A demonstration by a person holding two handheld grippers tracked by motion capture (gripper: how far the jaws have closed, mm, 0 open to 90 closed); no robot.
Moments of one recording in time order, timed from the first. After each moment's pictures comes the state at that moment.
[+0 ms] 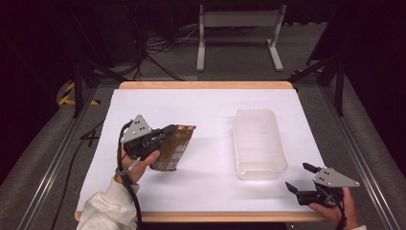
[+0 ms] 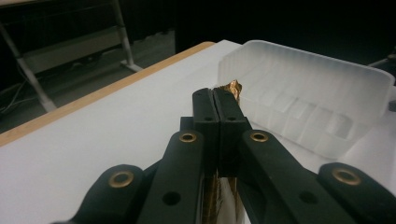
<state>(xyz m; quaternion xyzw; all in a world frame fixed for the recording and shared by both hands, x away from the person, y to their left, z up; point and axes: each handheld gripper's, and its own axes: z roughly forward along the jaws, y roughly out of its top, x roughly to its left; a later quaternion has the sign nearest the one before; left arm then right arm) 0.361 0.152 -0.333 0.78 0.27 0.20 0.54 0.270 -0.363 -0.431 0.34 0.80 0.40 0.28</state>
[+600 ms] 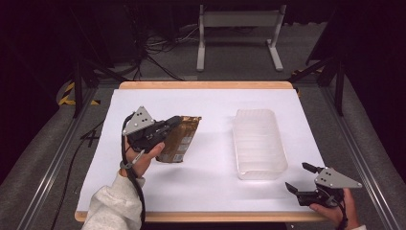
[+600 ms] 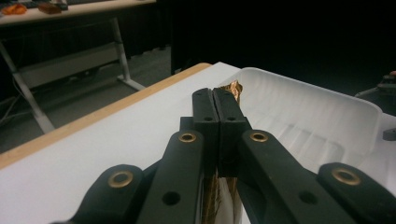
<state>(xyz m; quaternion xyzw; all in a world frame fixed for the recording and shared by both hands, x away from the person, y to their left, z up) 0.369 0.138 -0.312 0.75 0.26 0.20 0.57 0.269 -0.363 -0.429 0.33 0.80 0.42 0.28</state>
